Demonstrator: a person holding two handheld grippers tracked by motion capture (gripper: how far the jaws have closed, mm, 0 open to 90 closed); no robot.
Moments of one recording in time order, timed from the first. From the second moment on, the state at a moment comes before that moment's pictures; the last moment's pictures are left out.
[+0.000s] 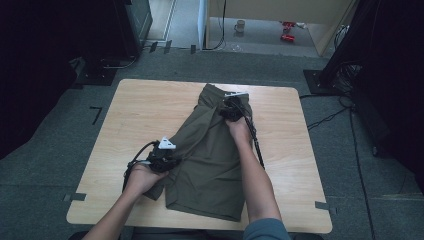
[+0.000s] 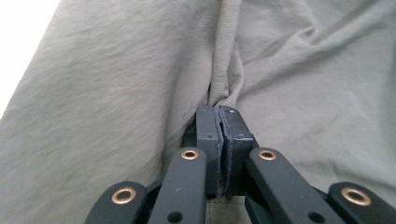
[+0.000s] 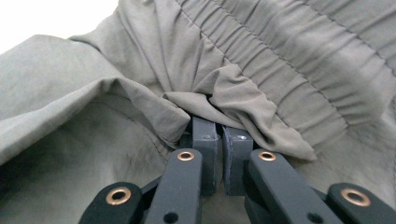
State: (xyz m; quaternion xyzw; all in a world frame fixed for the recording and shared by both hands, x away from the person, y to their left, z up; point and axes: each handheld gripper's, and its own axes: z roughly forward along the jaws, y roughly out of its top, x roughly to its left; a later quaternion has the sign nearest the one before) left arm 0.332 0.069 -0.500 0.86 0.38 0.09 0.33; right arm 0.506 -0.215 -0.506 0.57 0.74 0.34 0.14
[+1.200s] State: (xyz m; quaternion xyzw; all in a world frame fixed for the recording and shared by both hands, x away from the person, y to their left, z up) left arm 0.277 0.042 -0.401 0.85 0.31 0.08 0.42; right arm 0.499 -0.249 -0.457 0.55 0.73 0.37 0.16
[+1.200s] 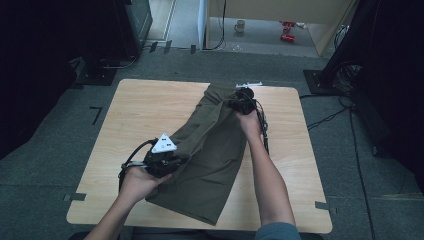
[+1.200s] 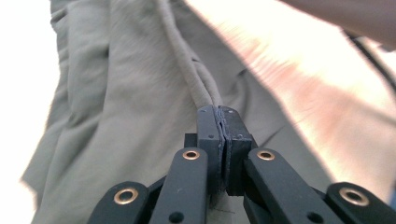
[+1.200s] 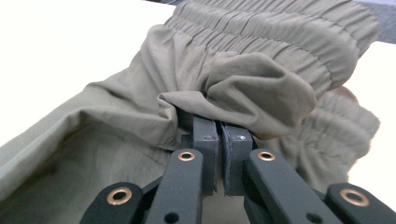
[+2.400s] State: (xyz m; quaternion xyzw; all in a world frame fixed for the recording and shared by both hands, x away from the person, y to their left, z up) left arm 0.241 -0.070 -0.458 0.88 0.23 -0.04 0.41; right arm 0.480 -0.306 -0.478 0.57 0.73 0.32 0.19
